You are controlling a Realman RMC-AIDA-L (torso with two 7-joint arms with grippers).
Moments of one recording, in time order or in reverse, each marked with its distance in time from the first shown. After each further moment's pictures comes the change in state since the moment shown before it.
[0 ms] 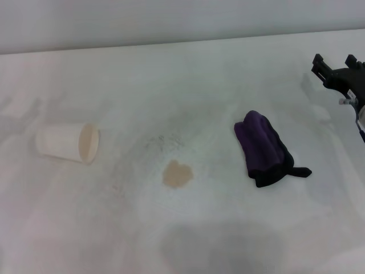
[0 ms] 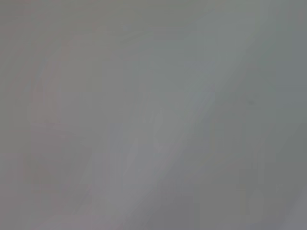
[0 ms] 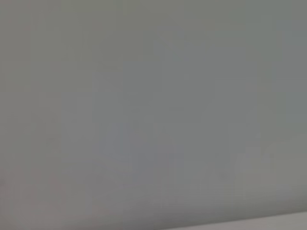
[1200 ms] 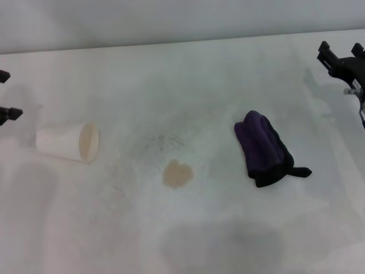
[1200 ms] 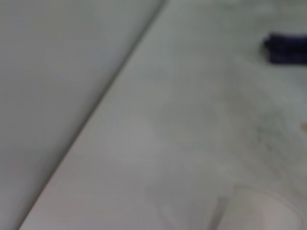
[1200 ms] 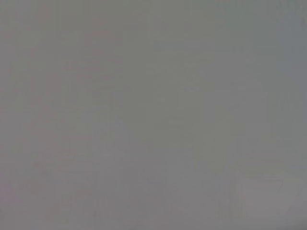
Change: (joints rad) left arm -0.549 0.081 0.006 -0.455 1.139 0.250 0.295; right arm 0.012 0.000 0.050 -0.009 0.009 0.040 0.000
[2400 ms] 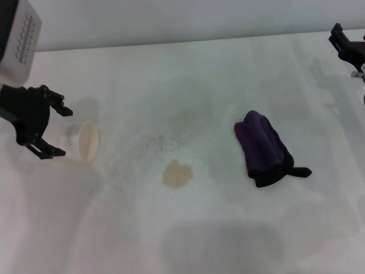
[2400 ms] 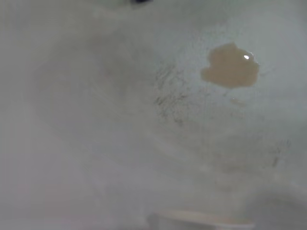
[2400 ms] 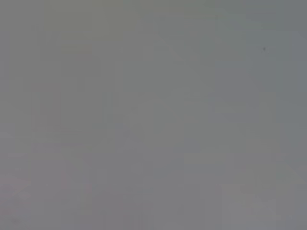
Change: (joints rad) left arm -0.164 -0.161 -0.002 0.124 0.311 -0.190 0.207; right arm 0.028 -0.002 0.119 0.006 0.000 0.005 0.003
